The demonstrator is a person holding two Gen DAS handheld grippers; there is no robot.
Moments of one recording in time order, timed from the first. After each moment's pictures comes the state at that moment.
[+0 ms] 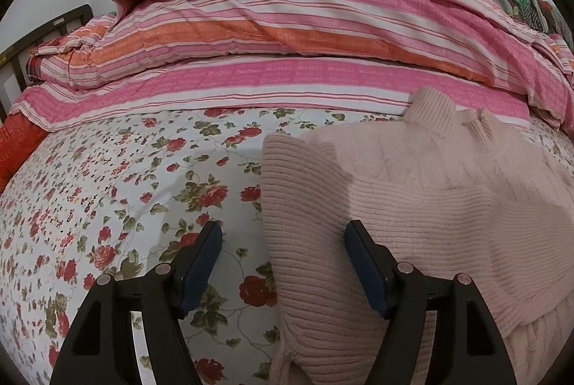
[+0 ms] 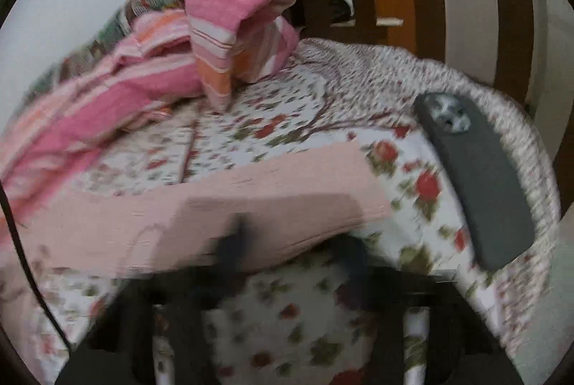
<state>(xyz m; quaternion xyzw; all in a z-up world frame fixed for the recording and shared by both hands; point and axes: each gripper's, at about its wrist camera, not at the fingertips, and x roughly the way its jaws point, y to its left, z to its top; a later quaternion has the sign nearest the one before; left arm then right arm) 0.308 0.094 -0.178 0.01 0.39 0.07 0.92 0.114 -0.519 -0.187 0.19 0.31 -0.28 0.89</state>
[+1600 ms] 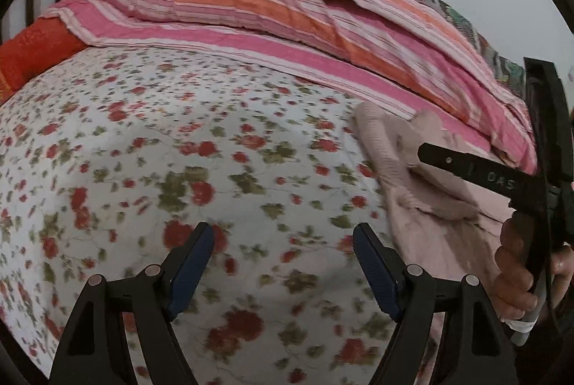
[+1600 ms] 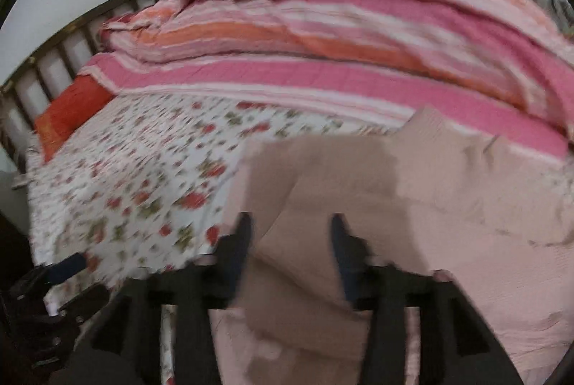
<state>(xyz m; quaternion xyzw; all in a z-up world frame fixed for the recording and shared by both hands) 0.177 0.210 -0.156 -0.14 0.39 0.02 0.91 0.341 0.043 -0.135 0.02 0.42 0.20 0.88</state>
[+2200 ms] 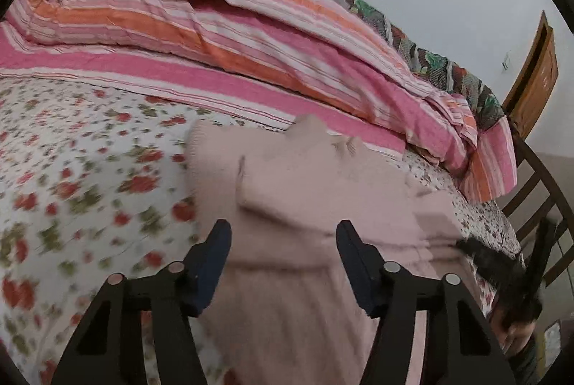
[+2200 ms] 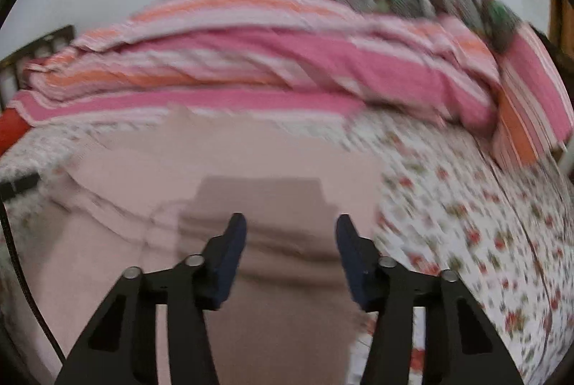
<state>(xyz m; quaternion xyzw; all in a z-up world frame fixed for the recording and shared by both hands) 0.238 0.109 -0.138 -0.16 0.36 -0.13 0.91 0.237 -0.187 -0.142 0.00 0.36 -0.02 0.93</state>
